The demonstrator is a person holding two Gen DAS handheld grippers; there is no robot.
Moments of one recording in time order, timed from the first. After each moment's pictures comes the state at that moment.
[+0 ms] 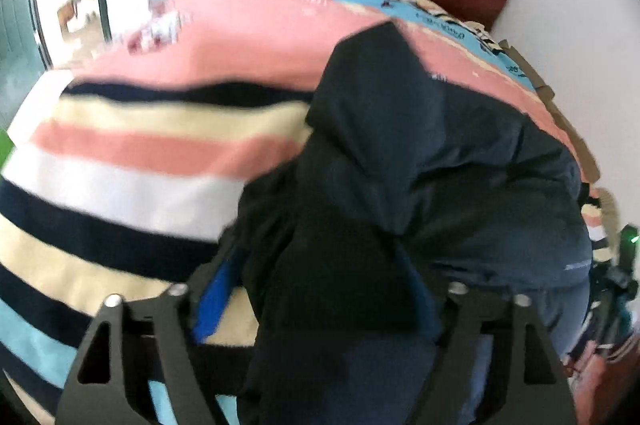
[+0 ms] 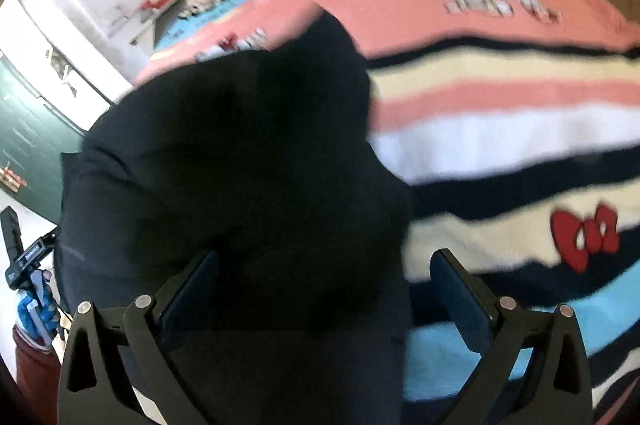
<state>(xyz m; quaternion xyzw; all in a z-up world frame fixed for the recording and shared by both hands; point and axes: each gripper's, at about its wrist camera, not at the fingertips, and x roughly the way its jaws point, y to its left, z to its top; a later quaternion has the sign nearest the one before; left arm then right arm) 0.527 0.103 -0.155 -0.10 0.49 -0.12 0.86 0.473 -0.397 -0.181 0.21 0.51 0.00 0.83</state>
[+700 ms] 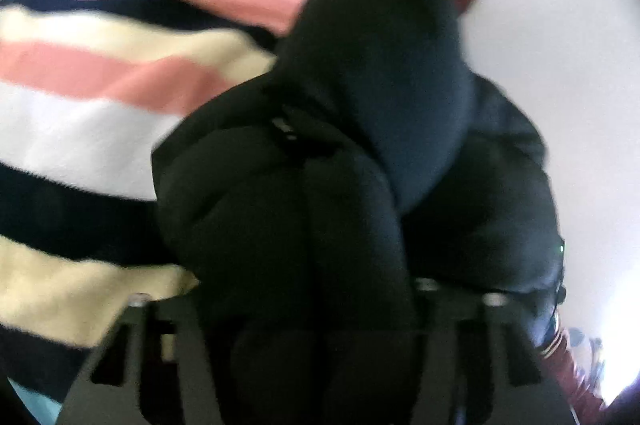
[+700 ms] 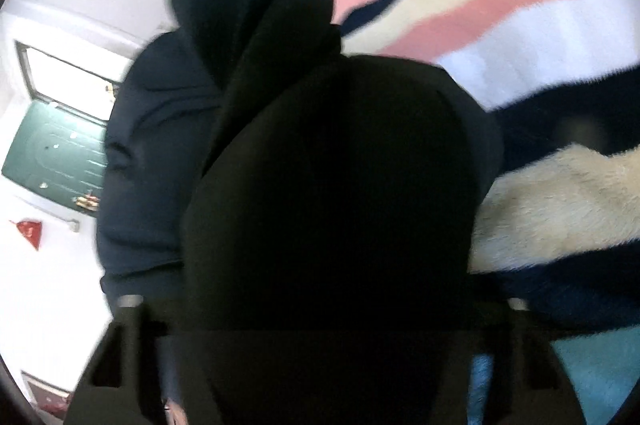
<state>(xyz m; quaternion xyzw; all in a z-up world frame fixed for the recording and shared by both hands) 0.529 0.092 -0.191 -0.21 0.49 -0.24 0.81 0.494 -0.391 -0.245 0.35 0.49 0.15 0.79</state>
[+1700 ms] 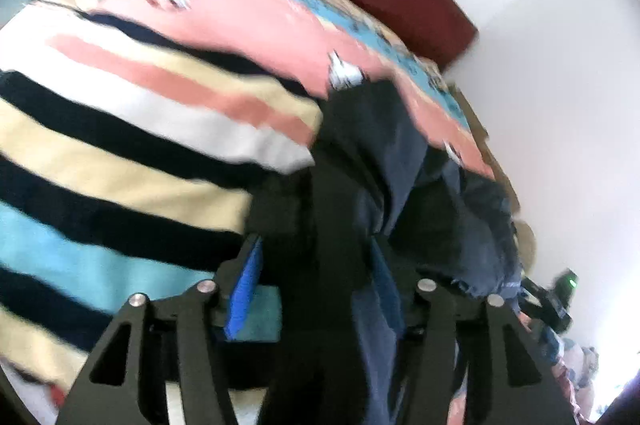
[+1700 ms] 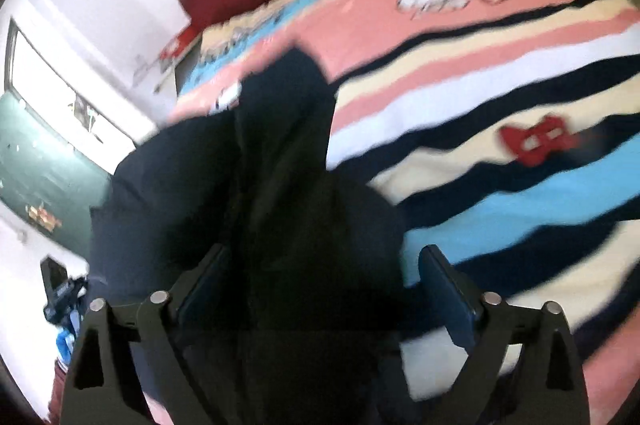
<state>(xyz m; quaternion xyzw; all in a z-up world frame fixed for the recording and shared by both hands) 0.415 0.181 -0.115 -0.24 0.44 -0.18 0.85 0.391 -0.408 -0.160 0.28 0.42 0.00 0.86</state>
